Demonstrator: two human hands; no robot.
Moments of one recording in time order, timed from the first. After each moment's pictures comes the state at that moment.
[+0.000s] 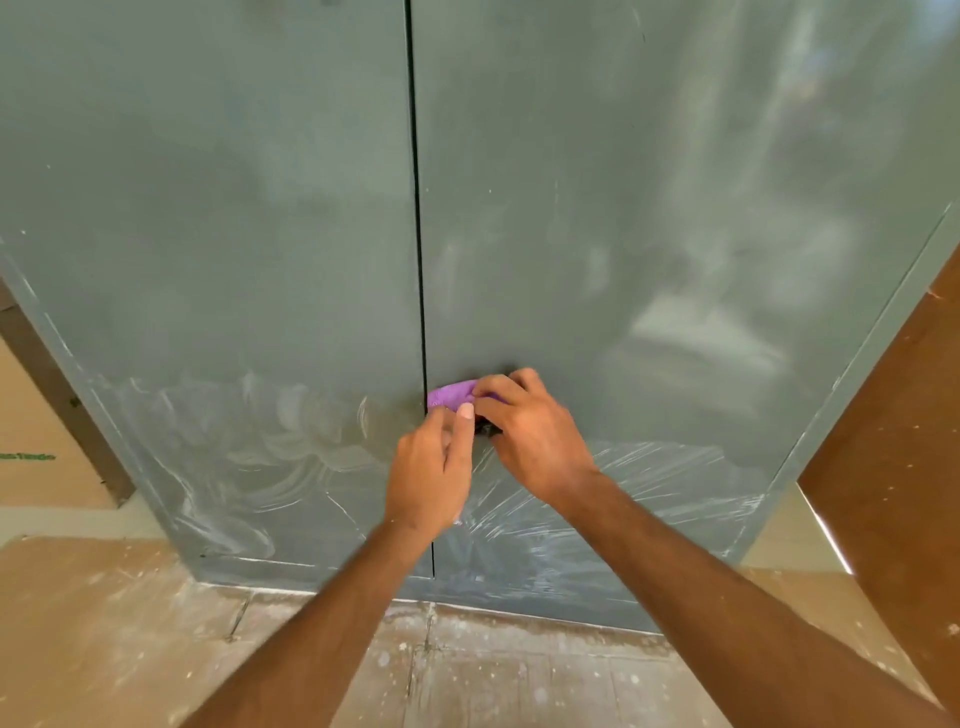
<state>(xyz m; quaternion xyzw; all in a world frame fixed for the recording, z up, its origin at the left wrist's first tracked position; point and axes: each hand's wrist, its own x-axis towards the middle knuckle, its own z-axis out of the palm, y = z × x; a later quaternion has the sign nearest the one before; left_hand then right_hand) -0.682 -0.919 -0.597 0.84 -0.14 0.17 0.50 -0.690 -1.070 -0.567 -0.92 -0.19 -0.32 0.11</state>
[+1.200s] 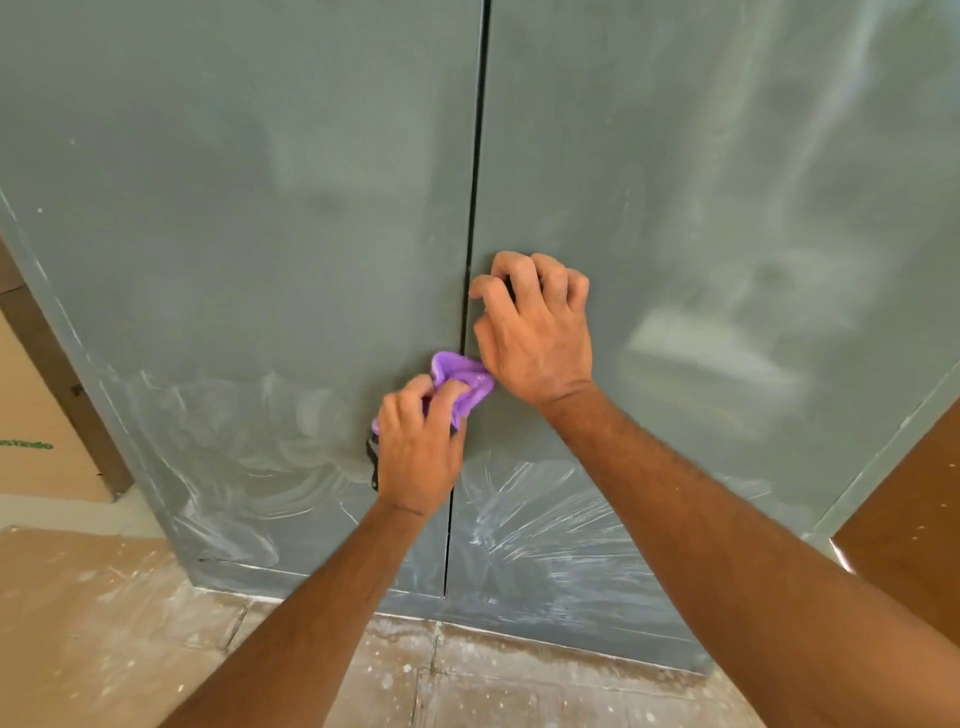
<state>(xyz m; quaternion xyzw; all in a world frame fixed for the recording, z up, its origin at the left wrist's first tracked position) -0.601 -0.887 -0.629 0.79 -0.22 0.50 0.26 -0.611 -1.028 -0.487 -0.76 -0.15 -0.62 -0.08</state>
